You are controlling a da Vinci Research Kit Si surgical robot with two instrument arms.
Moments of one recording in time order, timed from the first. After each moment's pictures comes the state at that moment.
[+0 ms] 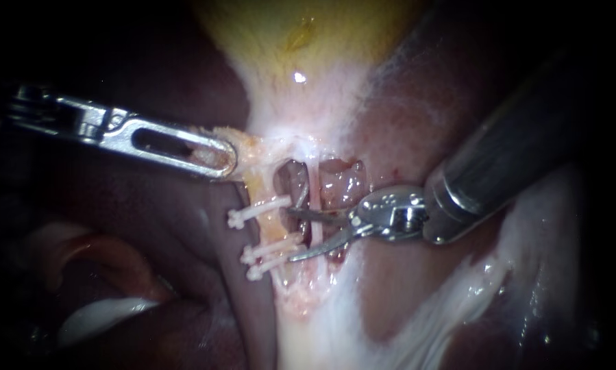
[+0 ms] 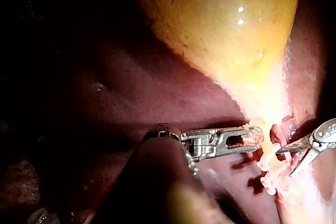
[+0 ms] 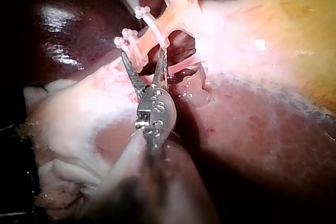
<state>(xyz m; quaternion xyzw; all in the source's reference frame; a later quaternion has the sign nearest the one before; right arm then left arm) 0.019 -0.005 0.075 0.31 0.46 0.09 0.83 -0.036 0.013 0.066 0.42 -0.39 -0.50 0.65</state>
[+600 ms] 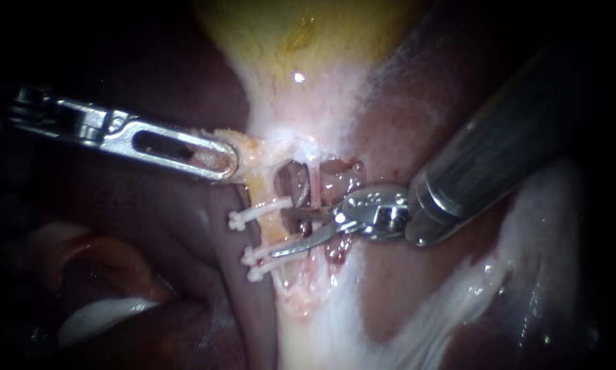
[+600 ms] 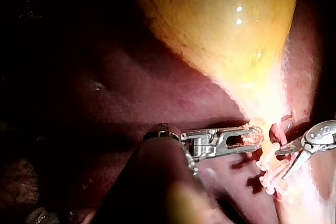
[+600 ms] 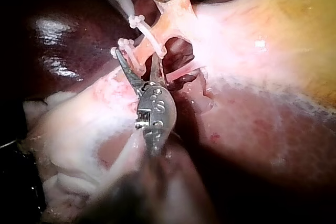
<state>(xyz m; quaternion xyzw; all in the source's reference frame) 0.021 -0.006 0.076 0.35 0.48 0.09 0.80 -0.036 0.013 0.065 0.42 -0.39 -0.50 0.65</state>
